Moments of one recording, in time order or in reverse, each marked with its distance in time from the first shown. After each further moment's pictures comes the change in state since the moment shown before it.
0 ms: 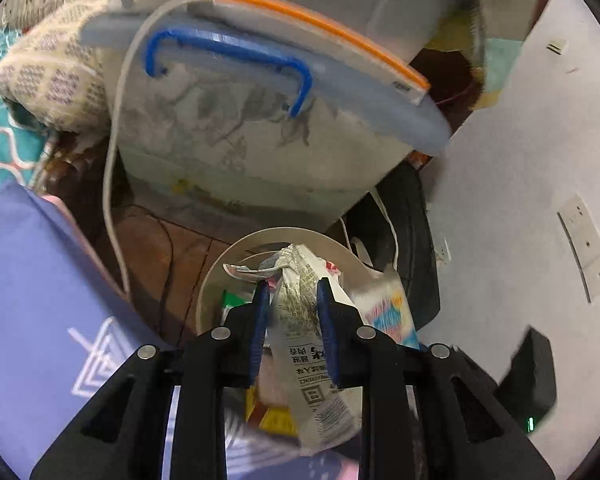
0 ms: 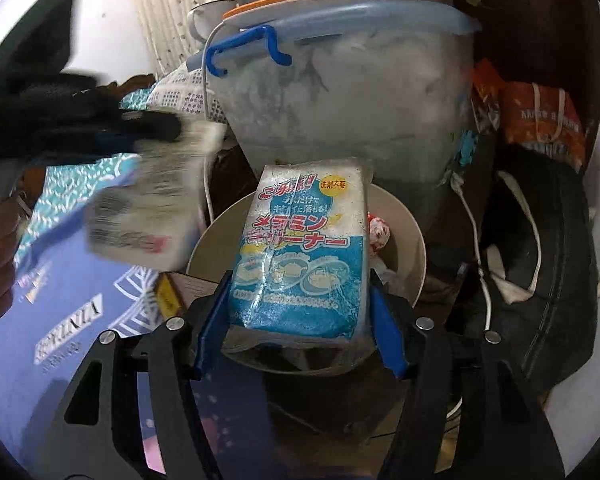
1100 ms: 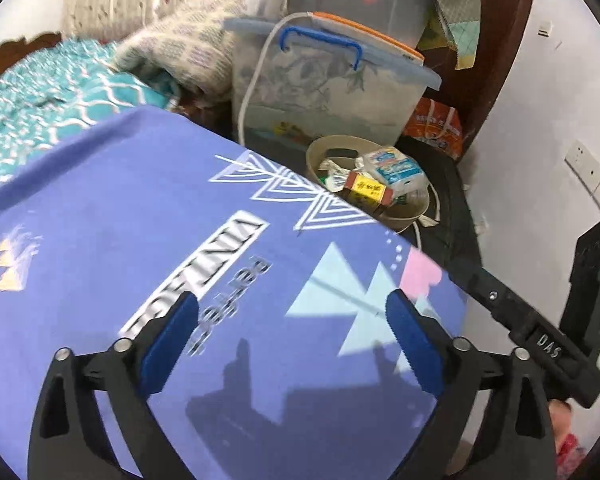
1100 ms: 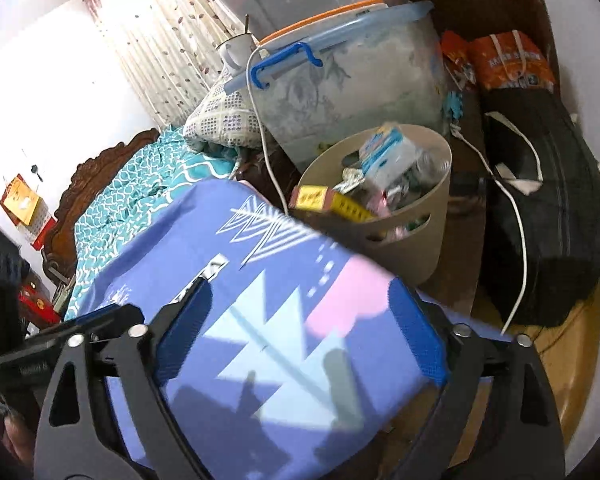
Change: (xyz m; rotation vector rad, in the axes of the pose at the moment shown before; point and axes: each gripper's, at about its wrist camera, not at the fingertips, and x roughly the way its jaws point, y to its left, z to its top) left arm -0.154 0.031 -0.243 0.005 -0.163 0.238; right arm -0.118 0.098 -0.121 0.316 -0.091 0.085
